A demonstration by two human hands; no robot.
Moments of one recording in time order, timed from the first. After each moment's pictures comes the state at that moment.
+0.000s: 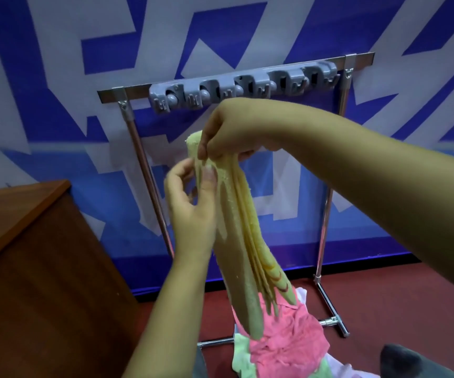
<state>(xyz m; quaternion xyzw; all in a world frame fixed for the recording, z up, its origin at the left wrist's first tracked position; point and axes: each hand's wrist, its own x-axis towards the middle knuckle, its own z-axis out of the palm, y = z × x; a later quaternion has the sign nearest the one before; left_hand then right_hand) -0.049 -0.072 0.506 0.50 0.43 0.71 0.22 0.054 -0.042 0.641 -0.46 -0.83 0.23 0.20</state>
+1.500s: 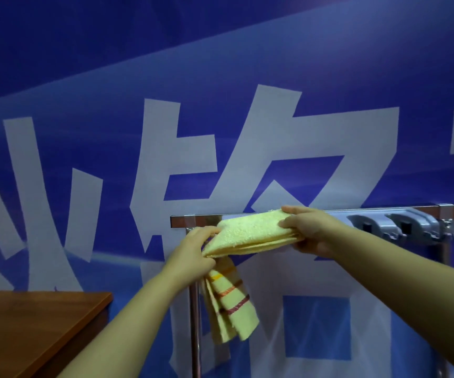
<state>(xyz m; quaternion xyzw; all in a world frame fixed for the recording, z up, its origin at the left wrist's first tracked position) -0.223 0.107 0.616 0.70 0.59 0.39 0.03 0.010 0.145 0.668 -0.45 -0.55 0.53 0.46</state>
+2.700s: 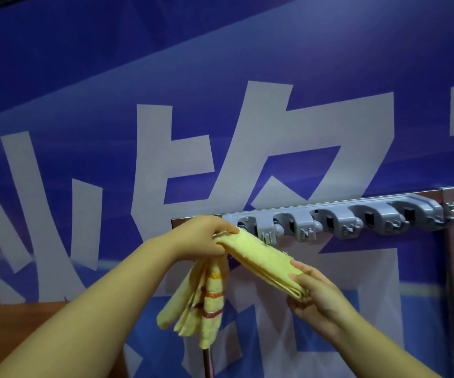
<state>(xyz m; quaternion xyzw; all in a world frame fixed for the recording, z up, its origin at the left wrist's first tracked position) -0.198 0.088 0.681 0.79 0.59 0.15 -0.03 0.004 0.118 0.554 -0.28 -0.35 0.70 0.55</state>
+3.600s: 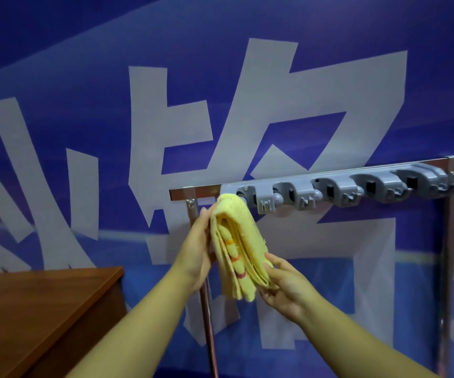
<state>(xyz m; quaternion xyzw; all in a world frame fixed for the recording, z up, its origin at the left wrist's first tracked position) -0.185 0.077 0.538 0.52 0.40 0.63 0.42 -0.035 0.123 0.463 -0.32 -0.33 0.75 0.48</state>
